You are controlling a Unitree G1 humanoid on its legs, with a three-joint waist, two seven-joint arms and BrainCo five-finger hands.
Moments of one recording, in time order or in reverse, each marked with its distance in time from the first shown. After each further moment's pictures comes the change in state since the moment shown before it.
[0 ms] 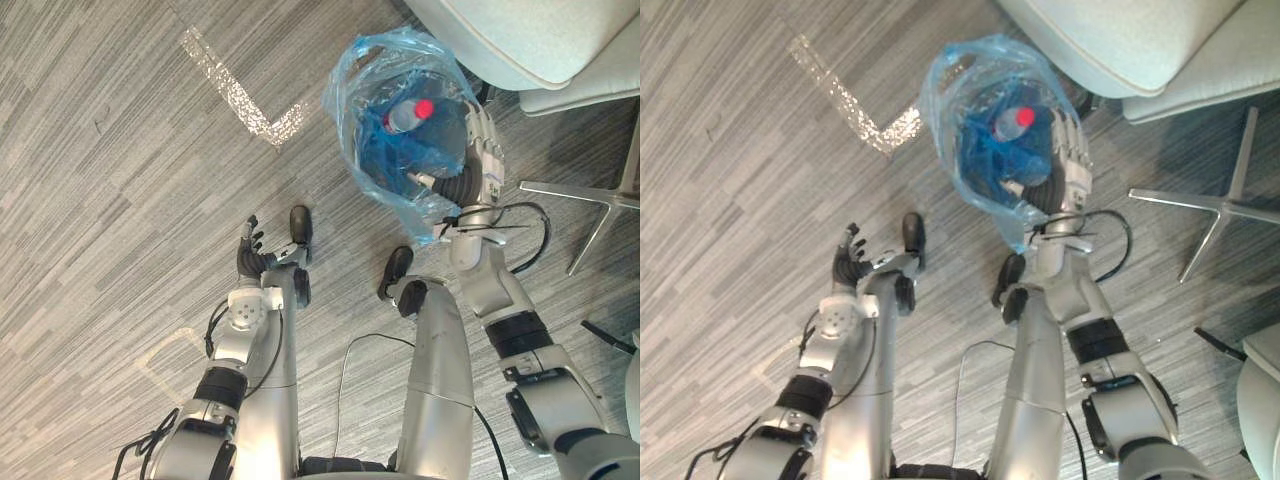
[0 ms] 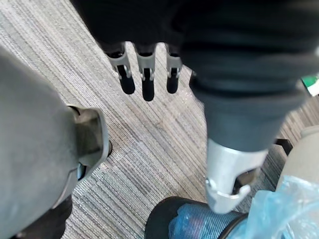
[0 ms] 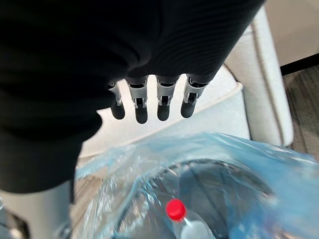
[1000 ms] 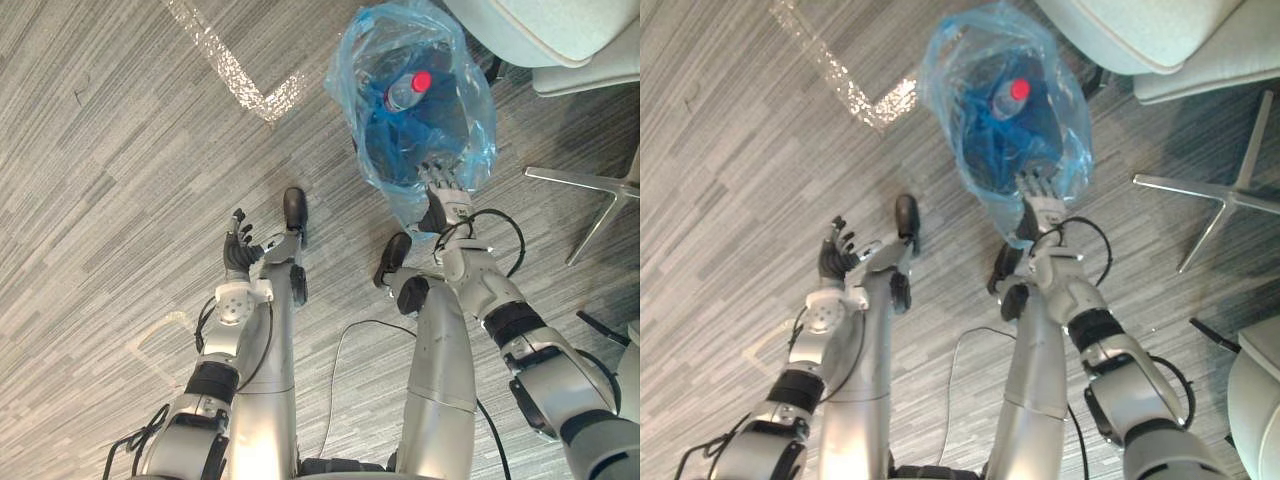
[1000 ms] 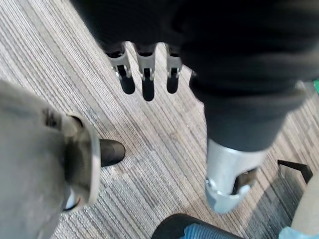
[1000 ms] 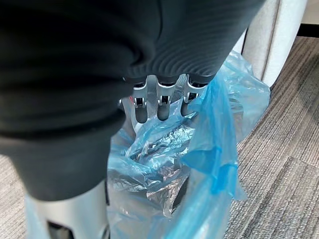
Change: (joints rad) left arm -0.030 0.036 0.038 0.028 -0.119 -0.038 -0.002; right arm -0.151 -0.046 0.198 0.371 -0.163 0.021 0.117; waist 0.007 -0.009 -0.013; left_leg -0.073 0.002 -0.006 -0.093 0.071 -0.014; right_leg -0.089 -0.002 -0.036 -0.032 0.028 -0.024
